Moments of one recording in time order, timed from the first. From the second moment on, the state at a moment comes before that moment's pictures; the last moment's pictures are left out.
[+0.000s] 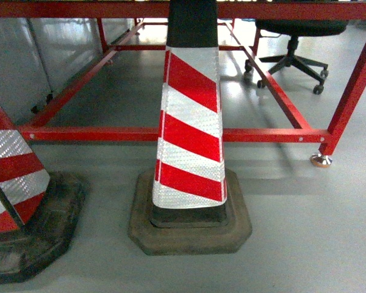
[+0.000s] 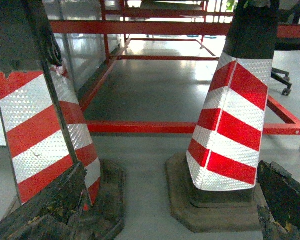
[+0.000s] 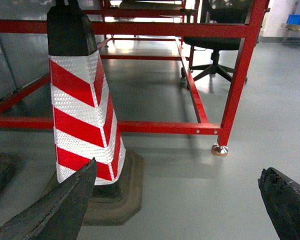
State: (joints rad) left arm 0.00 0.01 0.01 0.00 0.00 0.00; right arm 0.00 0.01 0.01 0.00 0.00 0.00
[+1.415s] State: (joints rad) left arm 0.00 0.01 0.01 0.00 0.00 0.00; right arm 0.00 0.01 0.01 0.00 0.00 0.00
